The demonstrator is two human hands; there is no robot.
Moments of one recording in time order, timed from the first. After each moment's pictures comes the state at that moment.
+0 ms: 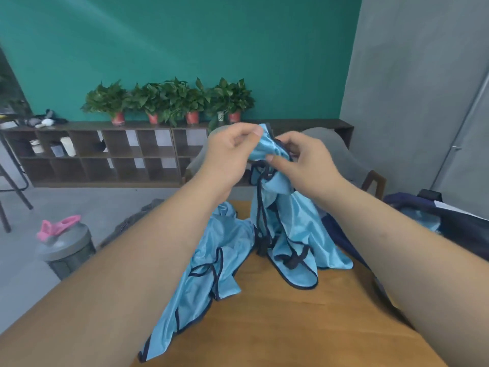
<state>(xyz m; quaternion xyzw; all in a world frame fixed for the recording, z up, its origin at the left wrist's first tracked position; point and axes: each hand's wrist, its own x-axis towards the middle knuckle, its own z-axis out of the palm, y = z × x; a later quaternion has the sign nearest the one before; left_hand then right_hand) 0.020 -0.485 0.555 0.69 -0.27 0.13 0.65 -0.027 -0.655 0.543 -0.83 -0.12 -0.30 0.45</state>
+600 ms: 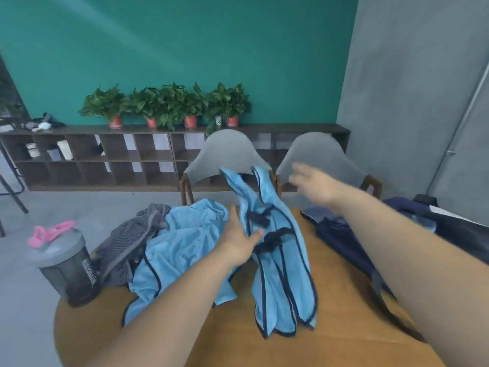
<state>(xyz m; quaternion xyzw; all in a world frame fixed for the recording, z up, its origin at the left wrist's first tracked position) 0.017 -0.494 0.404 0.83 -0.15 -0.09 0.53 0.020 -0.725 0.504 -0.92 0.00 -0.08 0.38</state>
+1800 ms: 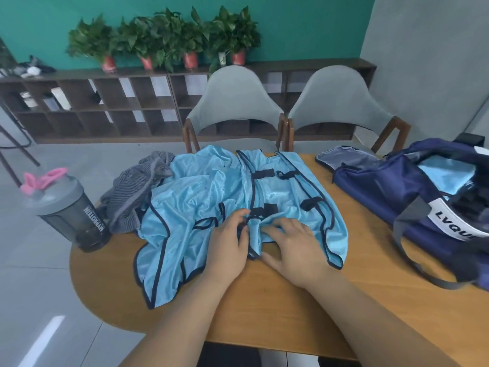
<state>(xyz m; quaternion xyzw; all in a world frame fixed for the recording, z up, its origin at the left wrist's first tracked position) -0.024 -0.444 0.263 0.88 -0.18 0.12 0.43 -0.077 -0.635 0.265 -0.98 -0.09 -0.16 0.12</state>
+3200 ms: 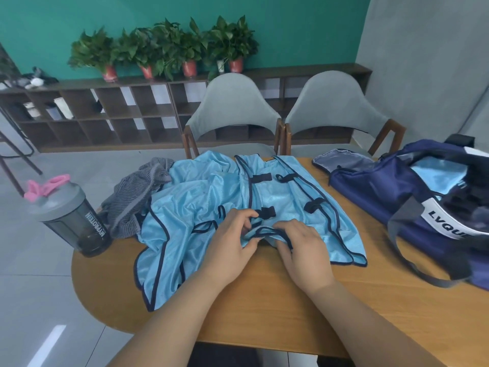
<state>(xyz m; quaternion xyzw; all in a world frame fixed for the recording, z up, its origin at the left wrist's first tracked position) -0.037 -0.442 0.297 0.87 -0.28 0.10 0.40 -0.097 -0.639 0.268 -0.91 -0.05 -0.32 0.25</state>
